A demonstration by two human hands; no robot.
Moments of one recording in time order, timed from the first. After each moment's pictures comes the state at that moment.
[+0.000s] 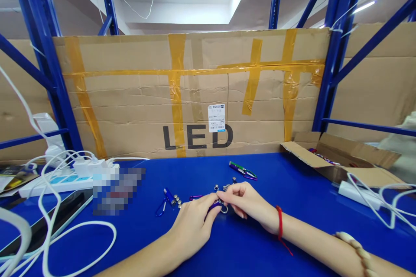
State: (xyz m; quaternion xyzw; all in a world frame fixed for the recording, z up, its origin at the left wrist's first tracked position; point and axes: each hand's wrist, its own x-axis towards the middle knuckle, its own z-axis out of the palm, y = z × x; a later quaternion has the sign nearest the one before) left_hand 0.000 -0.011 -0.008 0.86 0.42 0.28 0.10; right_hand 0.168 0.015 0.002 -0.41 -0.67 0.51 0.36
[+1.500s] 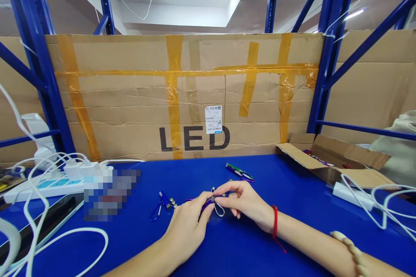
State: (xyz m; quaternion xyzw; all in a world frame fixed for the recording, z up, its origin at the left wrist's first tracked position) left_hand 0.000 -0.009 -0.007 0.83 0.46 0.29 0.13; right_hand 0.173 0.027 -0.005 -0.39 -0.63 0.53 0.40
